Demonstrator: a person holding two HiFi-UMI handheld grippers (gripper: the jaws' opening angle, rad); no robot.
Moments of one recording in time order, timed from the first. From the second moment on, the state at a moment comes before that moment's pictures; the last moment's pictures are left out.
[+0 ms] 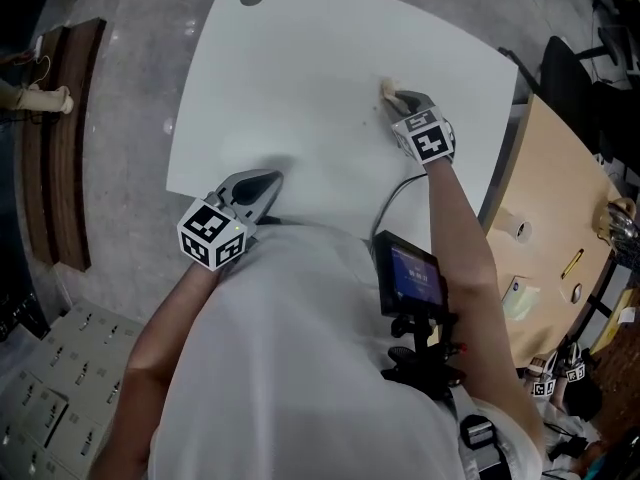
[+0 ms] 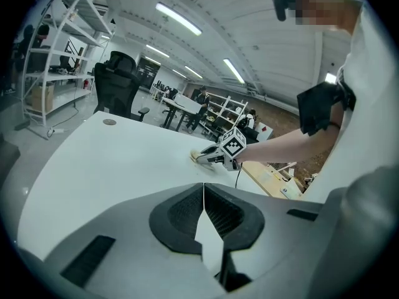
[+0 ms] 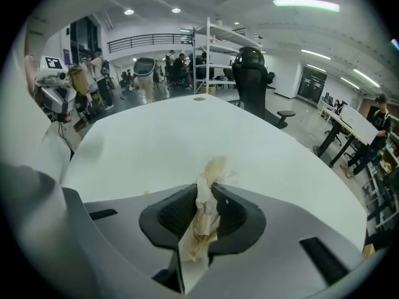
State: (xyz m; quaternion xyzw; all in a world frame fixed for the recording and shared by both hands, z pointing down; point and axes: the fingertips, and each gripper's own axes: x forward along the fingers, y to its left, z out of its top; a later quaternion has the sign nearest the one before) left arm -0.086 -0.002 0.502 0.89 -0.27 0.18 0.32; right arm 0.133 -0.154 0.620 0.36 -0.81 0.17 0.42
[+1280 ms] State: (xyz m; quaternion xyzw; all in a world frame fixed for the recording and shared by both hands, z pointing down) left arm -0.104 0.014 0.485 0.91 -0.25 0.16 0.30; right arm 0.040 -0.044 0.624 0.31 -0.81 0.35 0.36
